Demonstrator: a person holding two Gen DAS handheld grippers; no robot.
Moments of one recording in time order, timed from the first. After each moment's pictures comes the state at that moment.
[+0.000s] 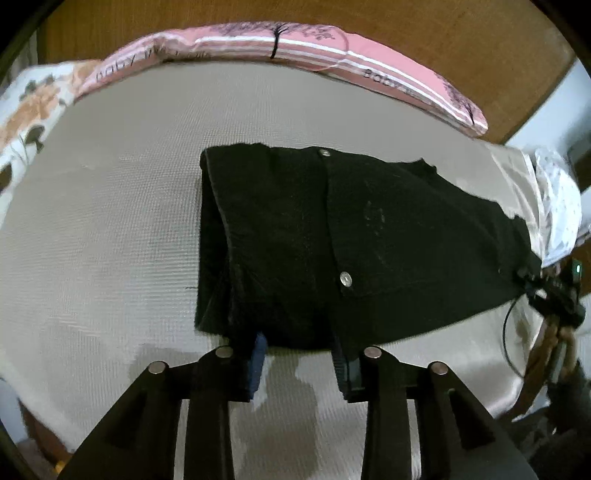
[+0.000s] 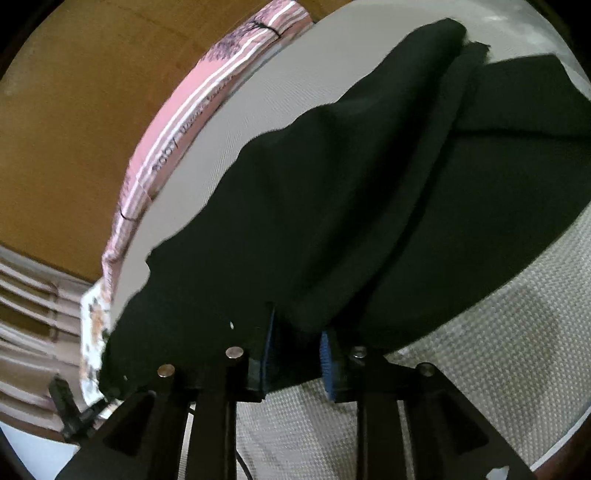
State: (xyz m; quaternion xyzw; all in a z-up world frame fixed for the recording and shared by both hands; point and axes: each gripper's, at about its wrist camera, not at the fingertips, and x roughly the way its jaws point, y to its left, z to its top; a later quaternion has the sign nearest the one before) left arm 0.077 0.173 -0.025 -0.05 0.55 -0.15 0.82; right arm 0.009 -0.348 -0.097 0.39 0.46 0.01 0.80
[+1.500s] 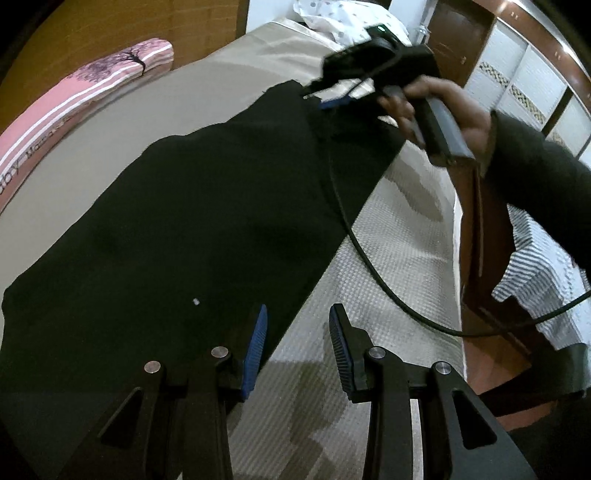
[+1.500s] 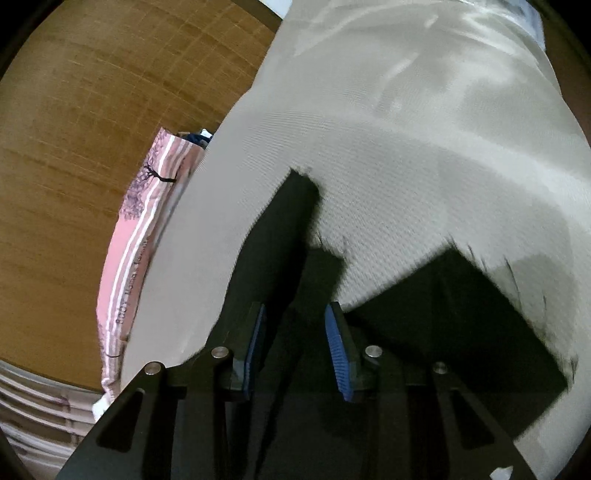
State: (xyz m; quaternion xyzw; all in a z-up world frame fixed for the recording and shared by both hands) left arm 0.031 -0.225 -0.055 0.21 0.47 -0.49 0.70; right arm 0.072 -0.554 -0.090 0.45 0.39 -0.11 0.80
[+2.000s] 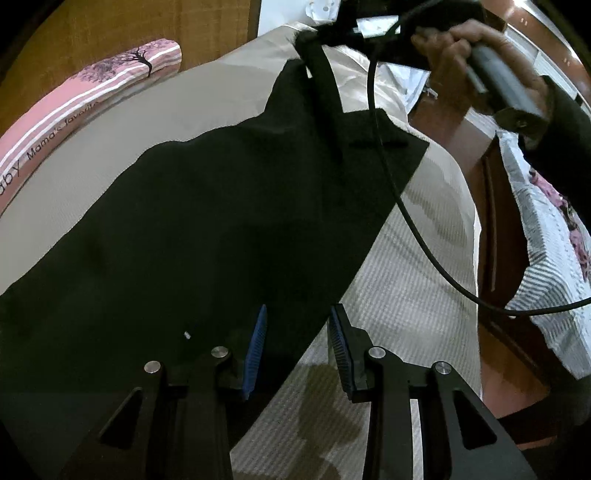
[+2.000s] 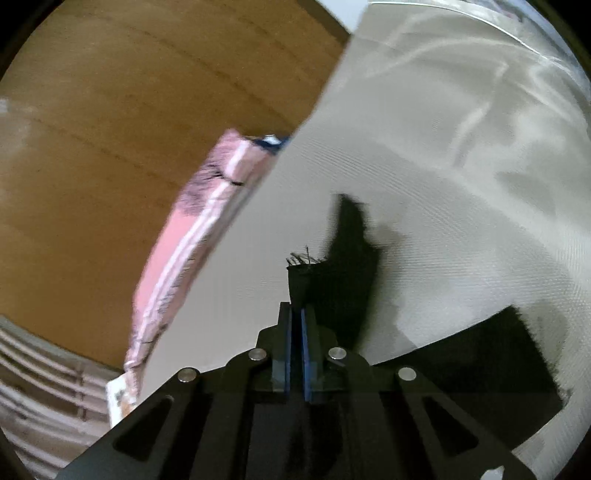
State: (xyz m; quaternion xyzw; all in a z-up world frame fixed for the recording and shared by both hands) left arm 0.041 -0.243 -0.069 0.19 0.46 -0.48 0.72; right arm 0.084 -0.525 -0.008 0.43 0.35 -0.01 0.83
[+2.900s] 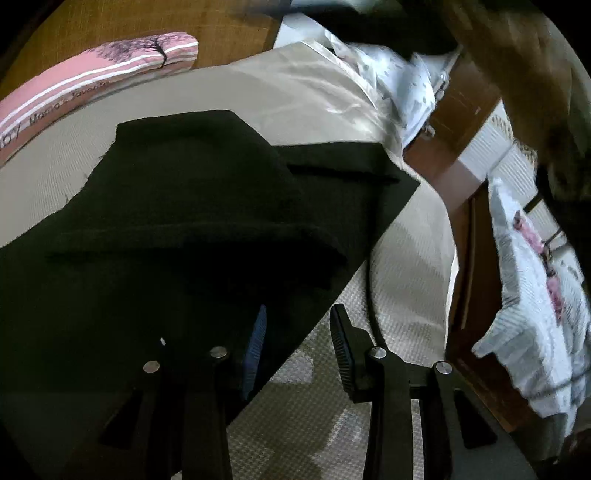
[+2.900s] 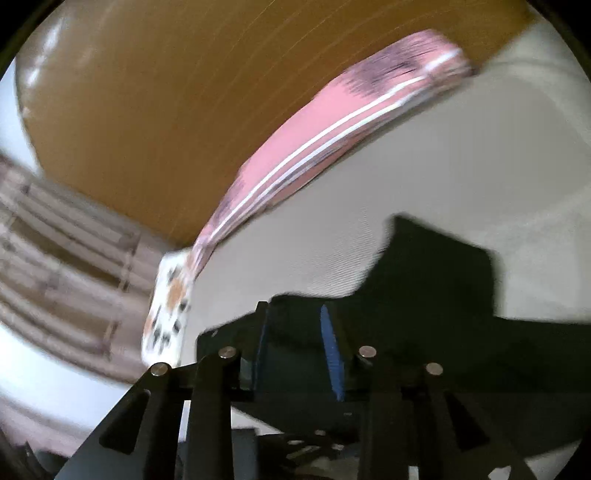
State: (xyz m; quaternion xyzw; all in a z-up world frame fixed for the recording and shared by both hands) left arm 0.055 -0.239 -0.061 0.09 0.48 -0.49 0.72; right arm 0.106 -0.407 0.039 0.36 0.43 0.17 0.81
